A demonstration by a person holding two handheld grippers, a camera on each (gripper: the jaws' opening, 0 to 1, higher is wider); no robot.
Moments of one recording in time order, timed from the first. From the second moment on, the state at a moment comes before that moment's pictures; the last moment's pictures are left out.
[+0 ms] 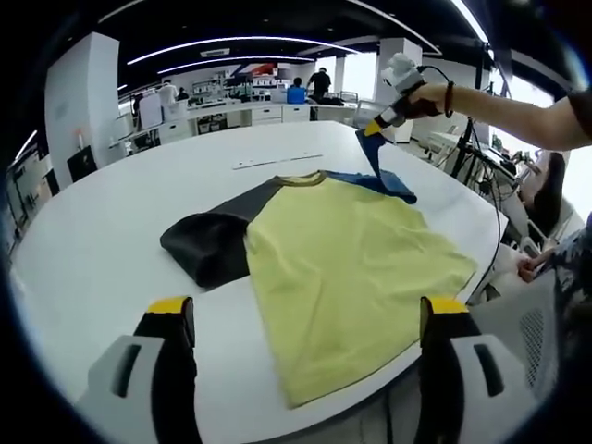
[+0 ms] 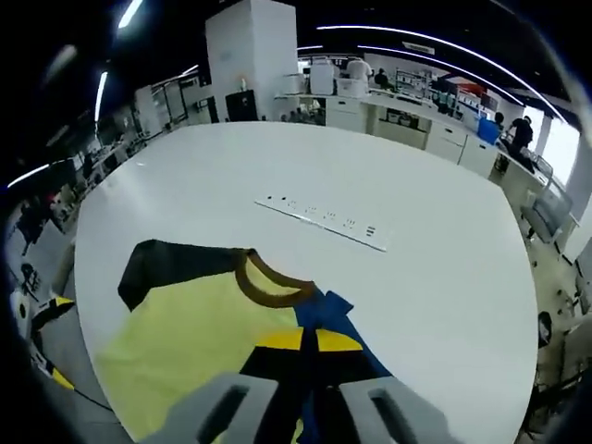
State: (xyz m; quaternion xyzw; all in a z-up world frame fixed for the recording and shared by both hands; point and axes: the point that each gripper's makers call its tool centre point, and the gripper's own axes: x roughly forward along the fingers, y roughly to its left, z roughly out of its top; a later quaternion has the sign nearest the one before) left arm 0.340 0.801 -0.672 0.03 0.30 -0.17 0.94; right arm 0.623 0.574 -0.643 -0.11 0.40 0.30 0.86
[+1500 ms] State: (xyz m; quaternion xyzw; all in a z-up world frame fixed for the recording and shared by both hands) left arm 0.338 0.809 -0.675 0.01 0.30 -0.15 0.94; right arm 0.563 0.745 -0.630 -0.17 0.36 0.46 0.80
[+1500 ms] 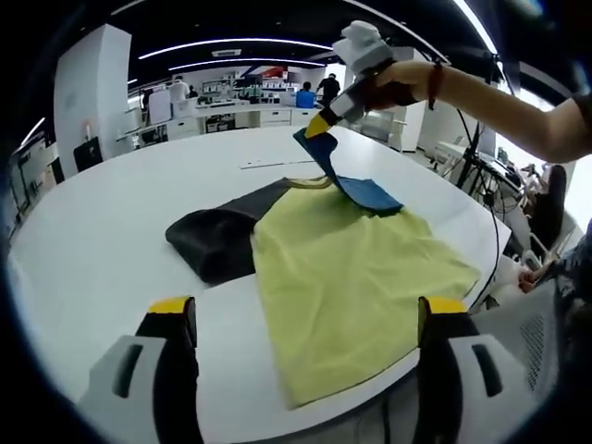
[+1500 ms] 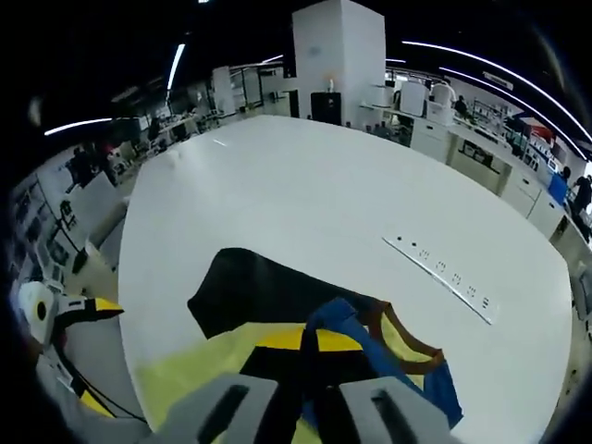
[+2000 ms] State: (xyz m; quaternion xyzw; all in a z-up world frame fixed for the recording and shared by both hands) left arm 0.338 0.810 -0.678 0.00 0.30 -0.15 0.94; right arm 0.529 0.767 -0.656 -0.20 0.36 0.49 0.76
